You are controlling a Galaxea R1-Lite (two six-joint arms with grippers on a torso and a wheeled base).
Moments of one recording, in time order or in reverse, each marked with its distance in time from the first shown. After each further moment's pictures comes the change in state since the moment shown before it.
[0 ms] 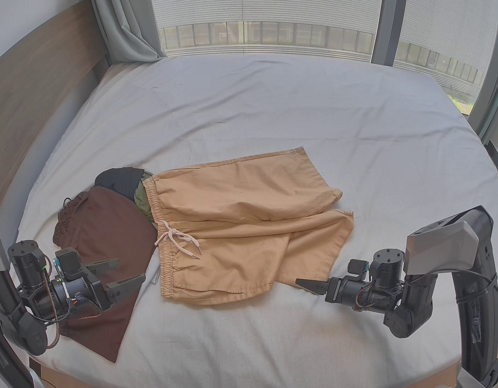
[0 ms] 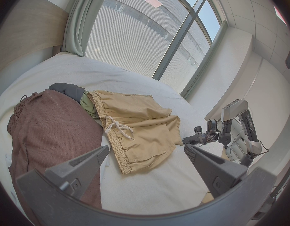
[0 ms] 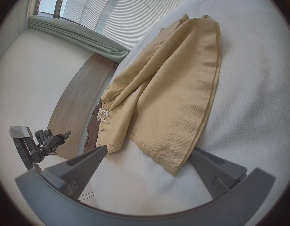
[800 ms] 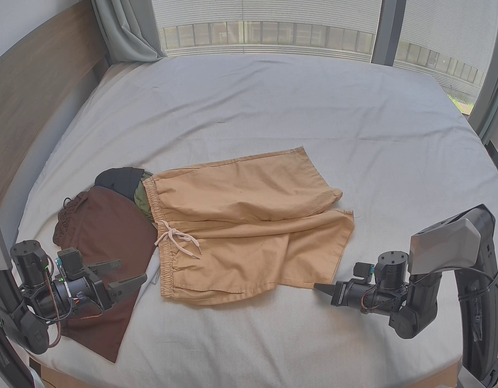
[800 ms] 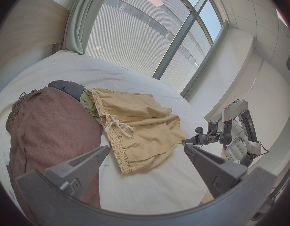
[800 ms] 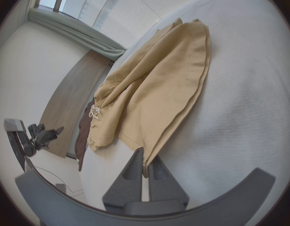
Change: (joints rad) left arm -0.003 0.019 -0.010 0.000 0.000 -0.009; right arm -0.025 -0.009 0.044 0.004 -0.047 -0.079
